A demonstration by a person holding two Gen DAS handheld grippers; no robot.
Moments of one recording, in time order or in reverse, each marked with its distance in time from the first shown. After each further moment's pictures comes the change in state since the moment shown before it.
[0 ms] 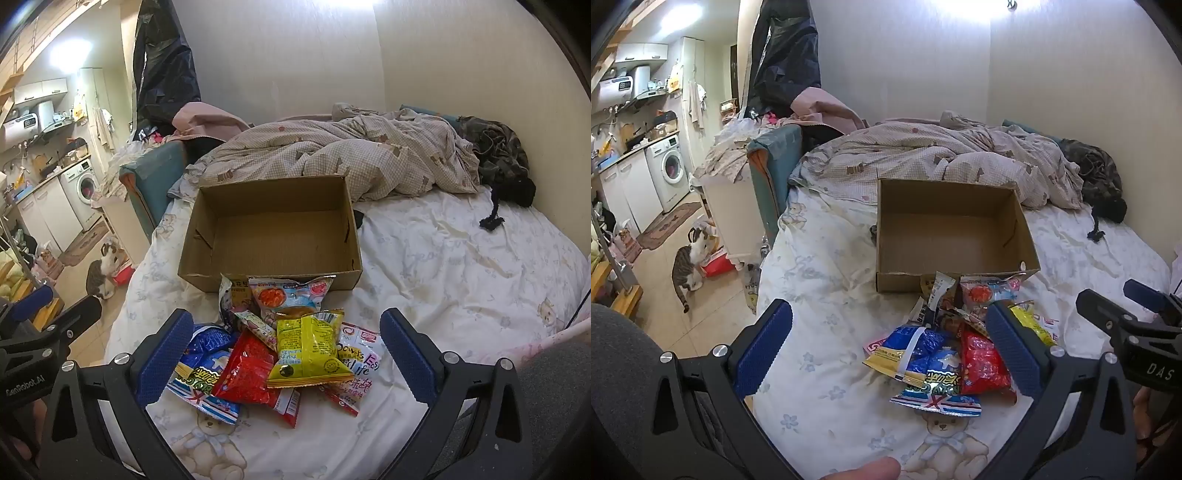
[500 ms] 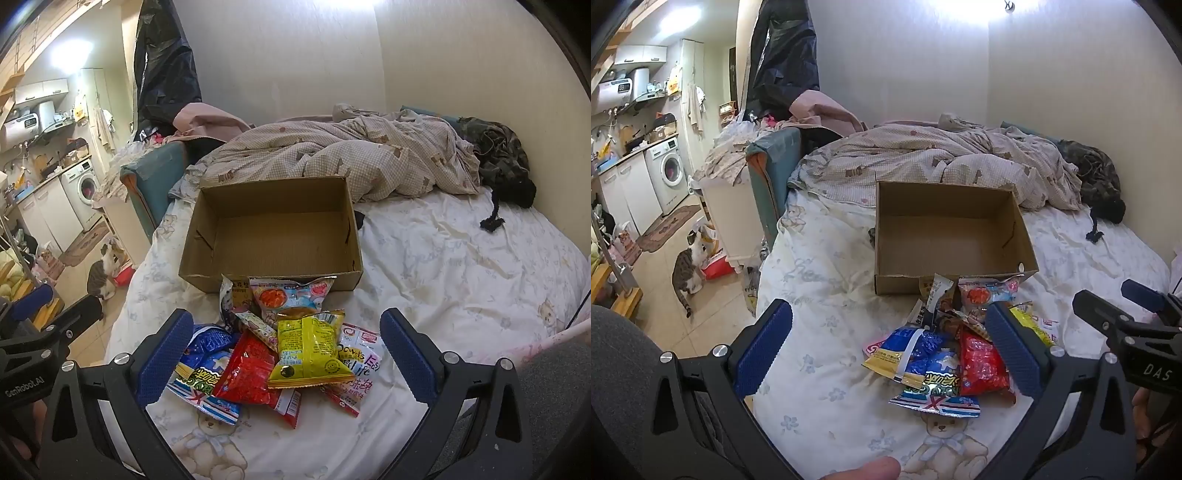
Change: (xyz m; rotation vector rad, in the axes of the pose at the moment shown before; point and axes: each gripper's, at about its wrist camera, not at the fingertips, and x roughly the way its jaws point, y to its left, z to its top) left arm 0.001 -0.001 0.005 0.002 -0.009 0.001; right arm 0.000 0.000 0.000 0.003 -0.002 0.002
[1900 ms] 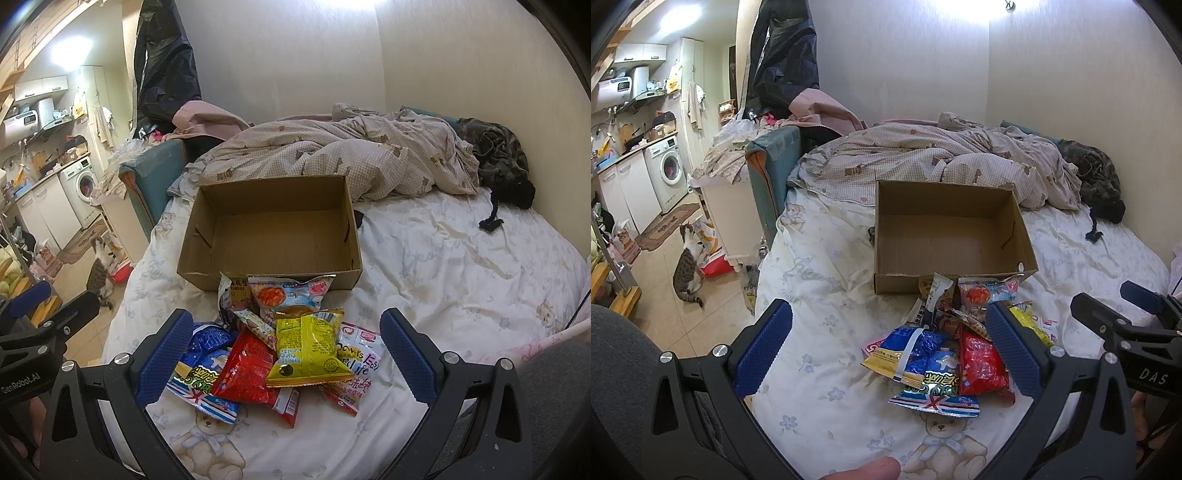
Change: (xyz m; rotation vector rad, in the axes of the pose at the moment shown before) left arm 0.000 -0.002 -0.003 -0.004 -0.001 -0.003; right arm 0.000 0.000 0.002 -0.008 0.004 -0.005
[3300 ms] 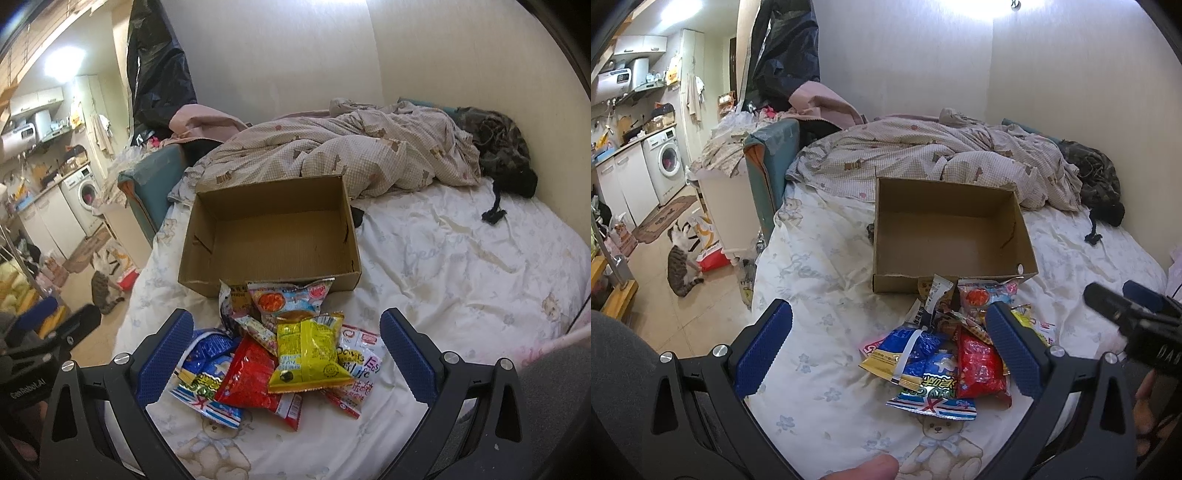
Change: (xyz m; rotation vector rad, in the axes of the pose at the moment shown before) left arm 0.008 0.004 0.012 -0.021 0.037 -0.019; right arm 0.002 -0.013 0.012 0.046 0.013 0.027
